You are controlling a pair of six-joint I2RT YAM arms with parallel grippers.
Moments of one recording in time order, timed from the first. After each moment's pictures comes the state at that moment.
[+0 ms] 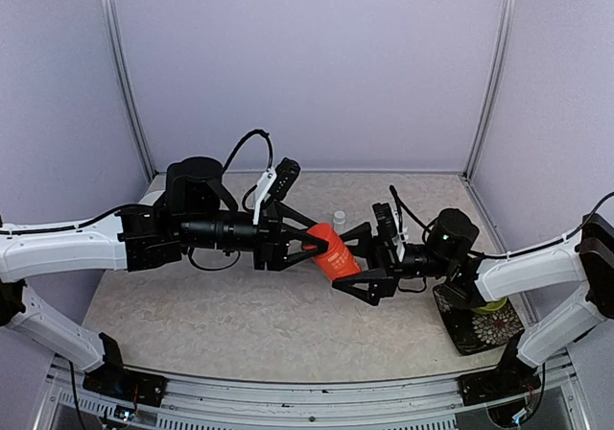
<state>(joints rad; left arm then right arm) -1.01 1.33 1.02 0.09 0.41 -0.17 0.85 1.41 0.54 1.01 -0.77 0.16</state>
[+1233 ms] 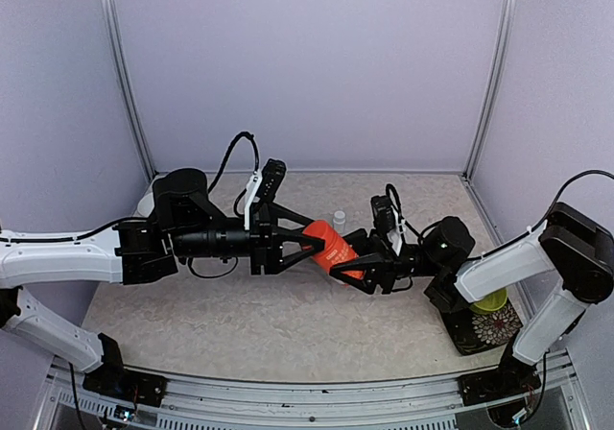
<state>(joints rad) -1.03 1.29 0.91 0.30 0.38 -0.20 0.85 1.61 0.56 1.42 -0.85 0.51</state>
